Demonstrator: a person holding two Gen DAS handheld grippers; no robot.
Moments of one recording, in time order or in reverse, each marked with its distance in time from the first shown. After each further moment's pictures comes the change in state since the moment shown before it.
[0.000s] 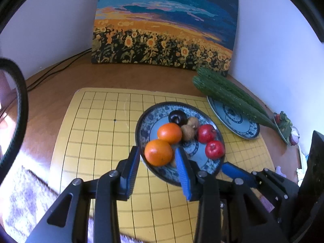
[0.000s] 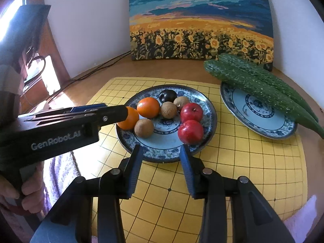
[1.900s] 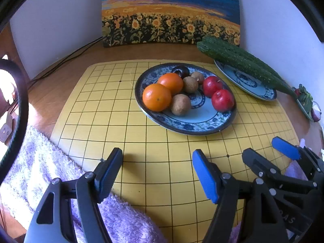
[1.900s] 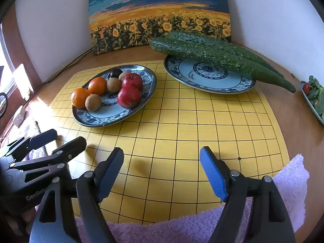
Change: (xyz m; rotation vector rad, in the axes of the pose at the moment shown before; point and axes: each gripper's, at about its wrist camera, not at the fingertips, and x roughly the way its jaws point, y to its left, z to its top) left arm 0.006 -0.032 -0.064 0.050 0.031 0.207; right arm -0.016 -0.052 -0.039 0.145 0.045 -0.163
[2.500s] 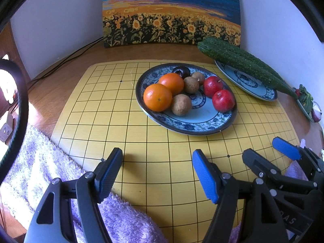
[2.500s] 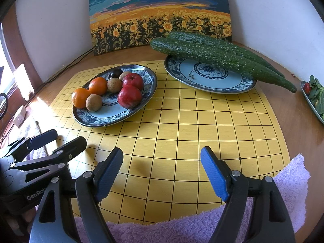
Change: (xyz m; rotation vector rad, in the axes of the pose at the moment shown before) left arm -0.001 0.001 0.000 -0.001 -0.001 0.002; right arm 0.001 0.000 0.000 0.000 -0.001 0.003
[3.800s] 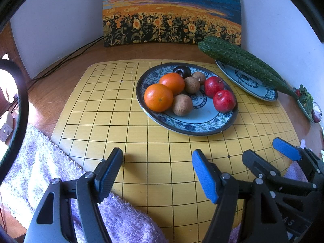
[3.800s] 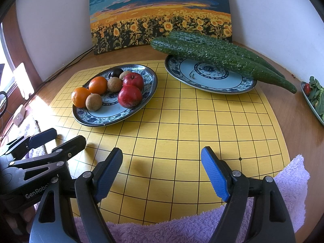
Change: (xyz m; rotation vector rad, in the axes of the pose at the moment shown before) left arm 0.003 0.001 -0.001 -0.001 0.004 0.005; right arm 0.000 0.001 0.001 -0.003 0.001 -0.003
